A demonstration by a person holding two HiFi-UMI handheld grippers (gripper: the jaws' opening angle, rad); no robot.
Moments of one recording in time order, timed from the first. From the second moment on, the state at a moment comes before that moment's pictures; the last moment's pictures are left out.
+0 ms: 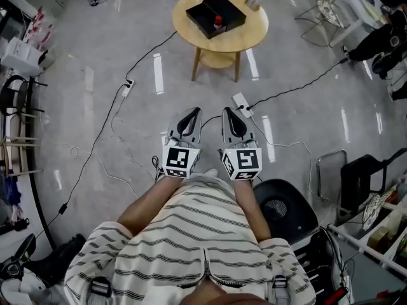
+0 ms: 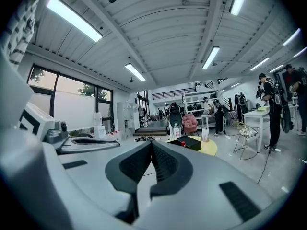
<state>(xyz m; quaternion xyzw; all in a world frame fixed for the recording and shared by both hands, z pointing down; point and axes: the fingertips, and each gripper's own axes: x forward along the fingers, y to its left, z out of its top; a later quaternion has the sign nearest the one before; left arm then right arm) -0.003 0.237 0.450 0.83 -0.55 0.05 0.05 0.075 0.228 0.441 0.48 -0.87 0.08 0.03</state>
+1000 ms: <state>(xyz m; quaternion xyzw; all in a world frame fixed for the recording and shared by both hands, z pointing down) -0.081 -0.024 0.434 0.89 -0.45 0.07 0.06 -0.007 -0.031 0.416 0.57 -0.81 0.08 0.04</state>
